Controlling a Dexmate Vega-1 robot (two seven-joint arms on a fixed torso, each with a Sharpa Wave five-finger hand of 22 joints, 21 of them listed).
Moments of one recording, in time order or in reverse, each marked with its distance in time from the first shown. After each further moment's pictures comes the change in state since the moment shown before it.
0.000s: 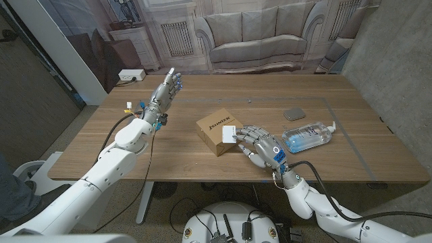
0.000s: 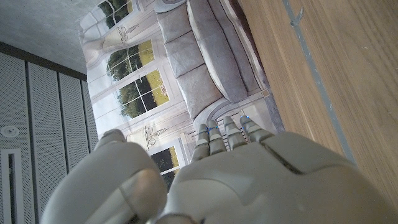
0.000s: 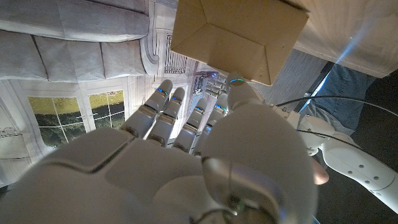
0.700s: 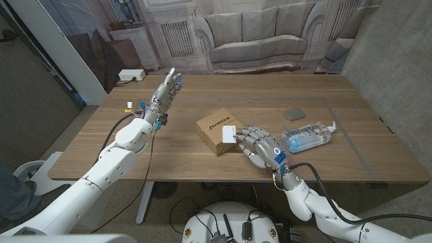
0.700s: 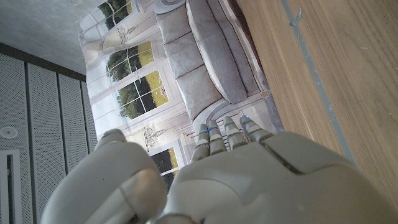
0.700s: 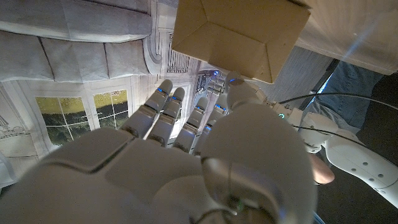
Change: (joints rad) left arm -0.013 -0.003 0.004 0.019 -0.002 0.000 -0.013; left_hand 0.000 0.000 0.007 -0.001 0.000 0.000 0.000 0.000 0.000 -0.004 0.004 0.000 0.000 0.000 0.000 0.000 0.000 0.002 -0.002 0.000 0.000; right arm -0.010 0.009 0.003 -0.001 0.008 -0.008 -0.011; right_hand 0.008 0.000 0.004 -0.004 0.003 0.000 0.000 0.005 0.000 0.013 0.002 0.008 0.005 0.002 -0.002 0.000 0.000 0.000 0.000 0.000 0.000
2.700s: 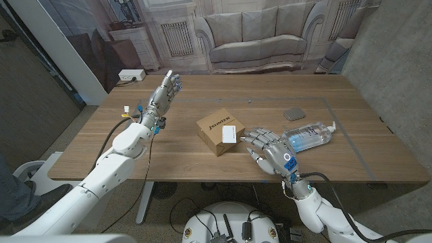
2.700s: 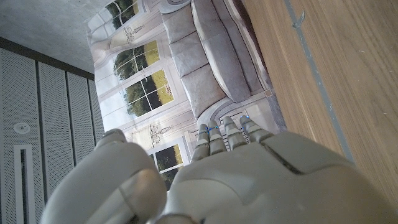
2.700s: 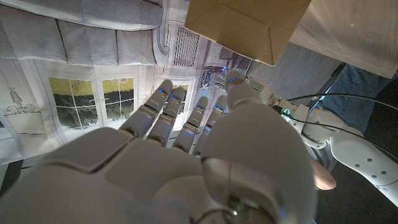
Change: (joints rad) left arm 0.057 0.007 -0.024 -0.032 0.003 -0.043 0.002; left_hand -0.004 -0.004 0.012 0.001 0.007 0.000 0.000 0.000 0.000 0.000 0.000 0.007 0.000 0.000 0.000 0.000 0.000 0.000 0.000 0.000 0.000; right arm -0.157 -0.062 0.105 -0.141 -0.046 -0.076 -0.004; right_hand 0.004 -0.004 0.020 -0.019 0.024 -0.016 -0.002 0.000 0.003 0.011 0.000 0.004 -0.001 0.006 0.006 0.004 0.000 0.000 0.000 0.000 0.000
